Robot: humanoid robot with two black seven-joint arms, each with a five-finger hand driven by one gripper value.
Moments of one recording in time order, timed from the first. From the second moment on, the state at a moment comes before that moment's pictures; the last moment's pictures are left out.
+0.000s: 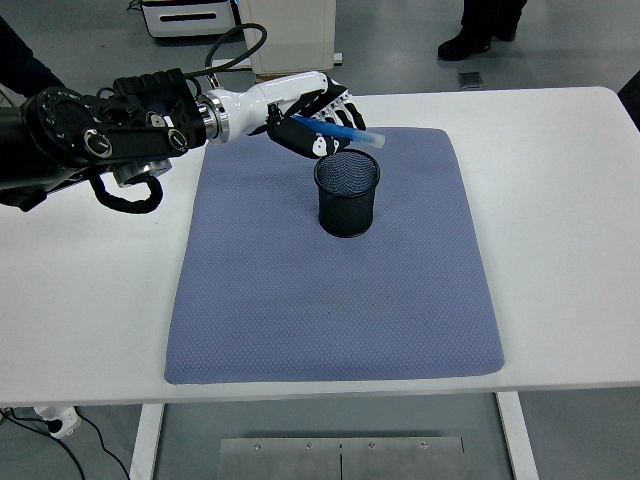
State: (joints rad) left arm -1.68 0.25 0.70 -1.06 0.04 0.04 -0.51; right arm -0.01 0.00 0.57 0.24 0.09 0.05 0.03
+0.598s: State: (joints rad) left arm -1.56 0.25 0.53 -1.04 -0.07 0.04 -0.51; right arm -0.01 0.00 0.57 0.24 0.09 0.05 0.03
